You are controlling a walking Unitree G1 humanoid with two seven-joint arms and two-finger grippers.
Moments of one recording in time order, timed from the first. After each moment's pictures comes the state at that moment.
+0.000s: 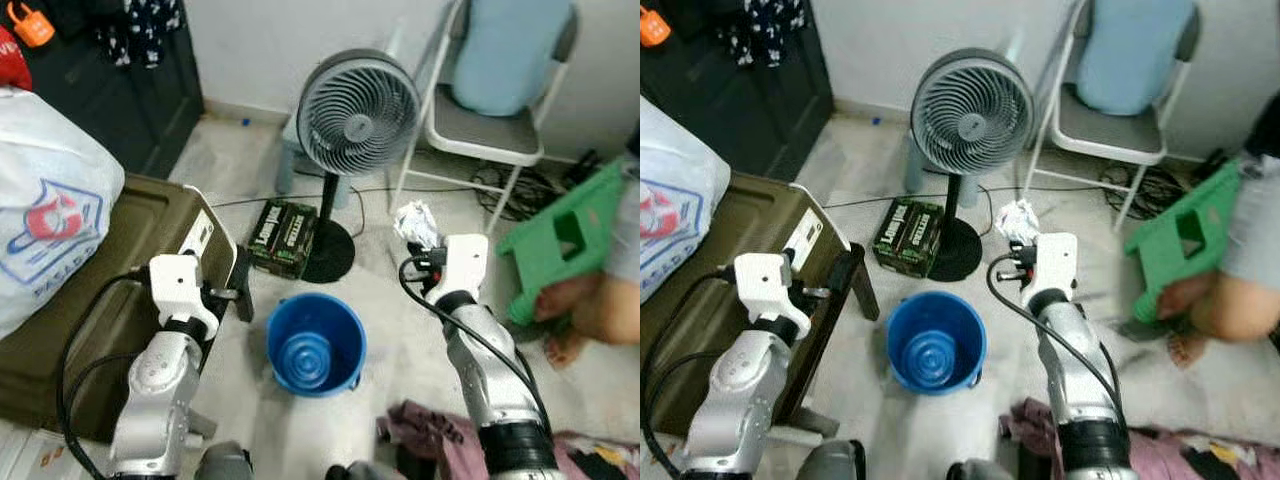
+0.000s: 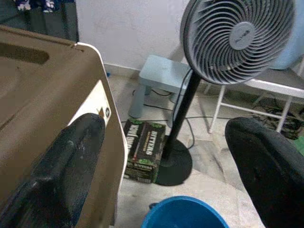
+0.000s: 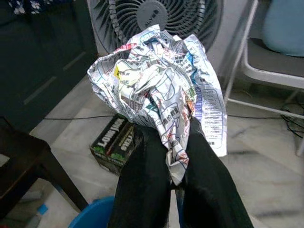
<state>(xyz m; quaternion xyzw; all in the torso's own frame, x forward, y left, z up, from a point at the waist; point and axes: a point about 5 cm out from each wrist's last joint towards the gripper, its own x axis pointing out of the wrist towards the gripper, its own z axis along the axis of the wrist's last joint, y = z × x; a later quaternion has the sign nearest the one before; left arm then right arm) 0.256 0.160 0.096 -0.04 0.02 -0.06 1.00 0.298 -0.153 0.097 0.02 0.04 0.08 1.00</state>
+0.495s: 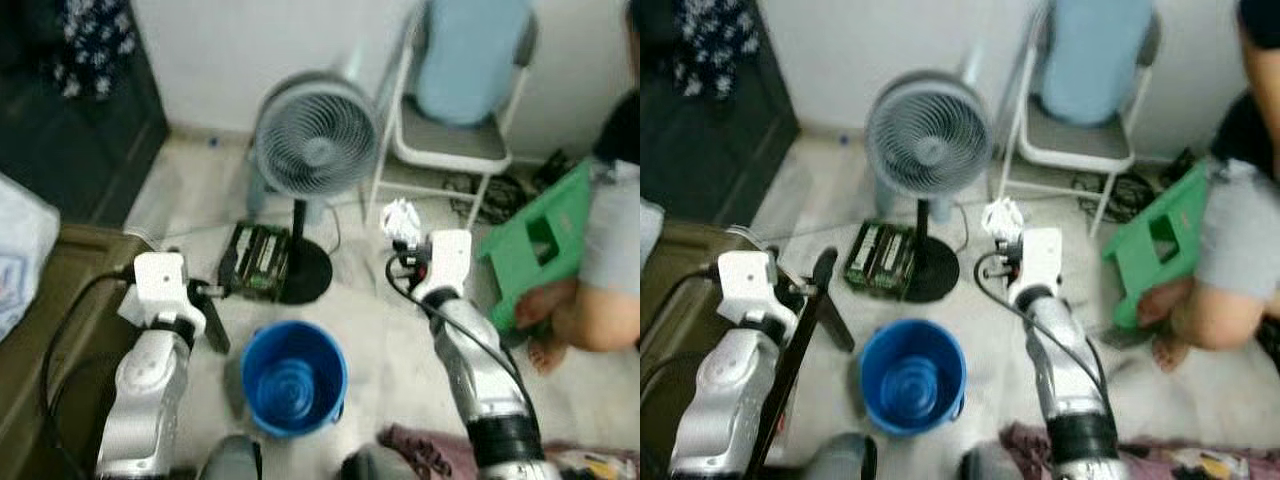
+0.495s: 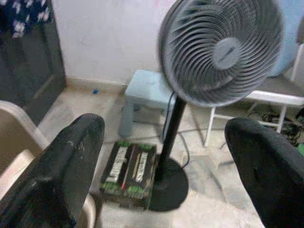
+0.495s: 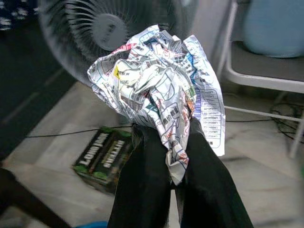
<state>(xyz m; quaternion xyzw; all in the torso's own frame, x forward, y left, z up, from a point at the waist) 0.258 0.166 0.103 -0.04 0.01 -0.05 1.00 0.301 -0.152 0.092 0.03 0.06 0.09 0.99</state>
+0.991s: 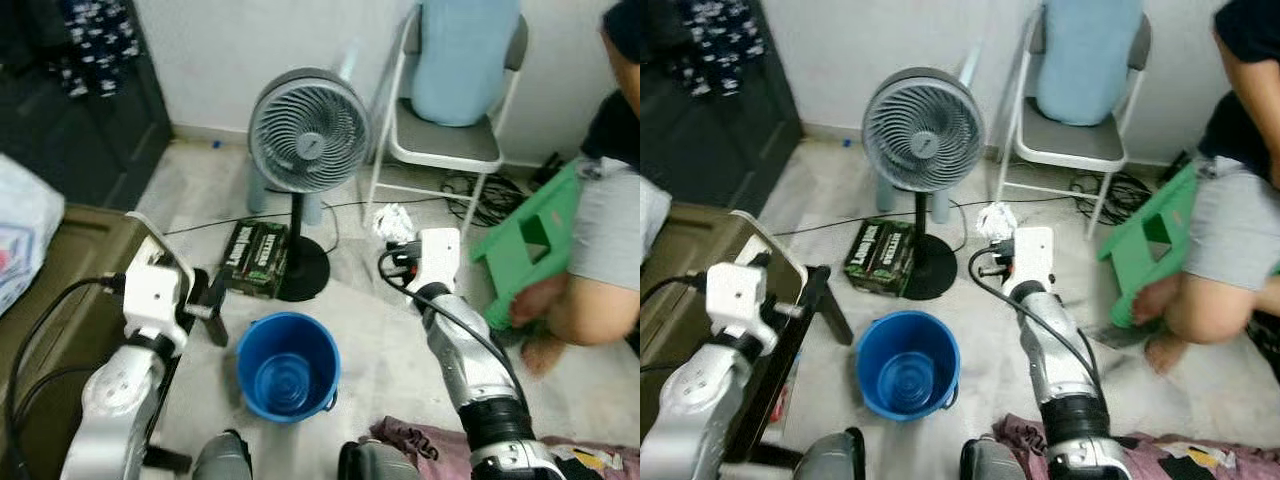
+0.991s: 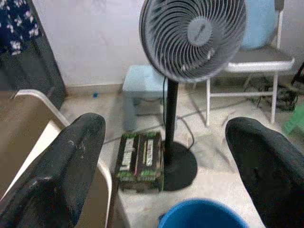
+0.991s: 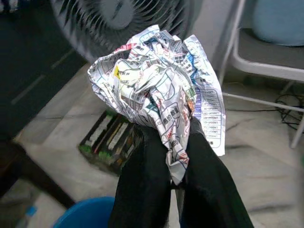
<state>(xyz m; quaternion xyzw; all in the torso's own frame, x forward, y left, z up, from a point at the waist) 0.233 0.192 0.102 0.06 0.03 -0.10 0.99 0.313 -0.135 0.079 0.02 0.09 0.10 0.99</state>
